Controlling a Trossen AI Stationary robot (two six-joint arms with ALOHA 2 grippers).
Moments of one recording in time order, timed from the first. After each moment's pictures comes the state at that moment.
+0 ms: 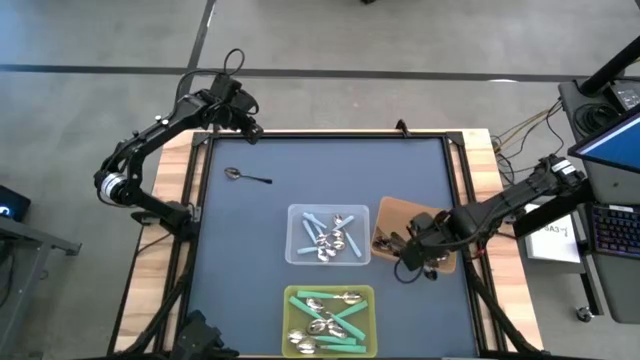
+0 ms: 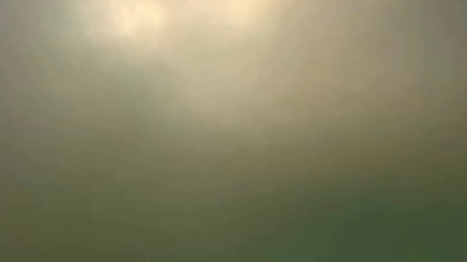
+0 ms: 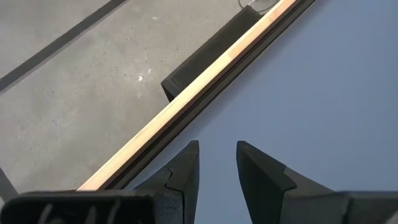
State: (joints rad) left arm 0.98 1.44 1.21 -0.70 0.10 0.17; right arm 0.44 1.22 0.90 -1.07 -0.04 1.50
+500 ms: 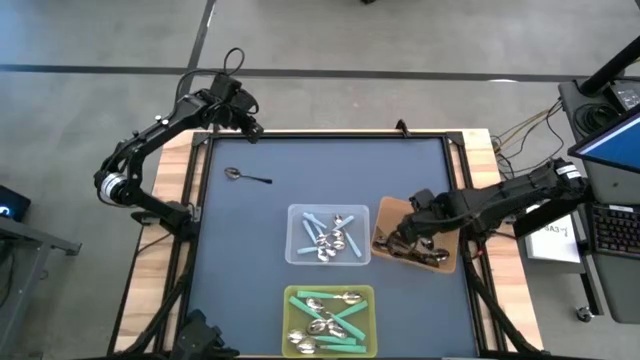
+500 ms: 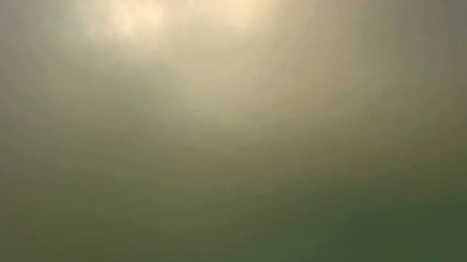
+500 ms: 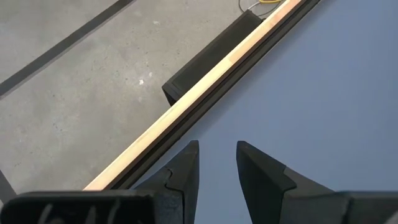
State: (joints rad) left arm 0.98 1.44 1.21 -0.69 0.10 0.17; right arm 0.24 1.20 0.90 -1.21 0.19 1.37
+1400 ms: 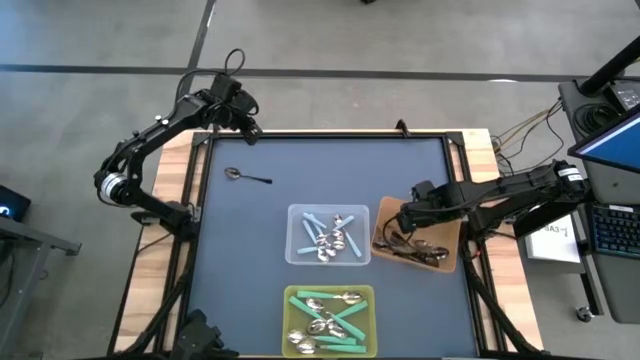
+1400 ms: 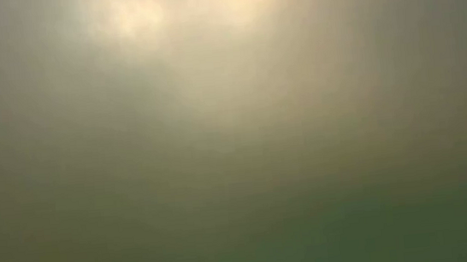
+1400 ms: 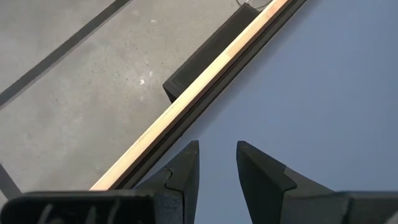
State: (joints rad) left arm 0.98 1.44 1.21 -0.70 0.10 0.23; right arm 0.13 1.20 0.90 -1.22 0.24 1.33
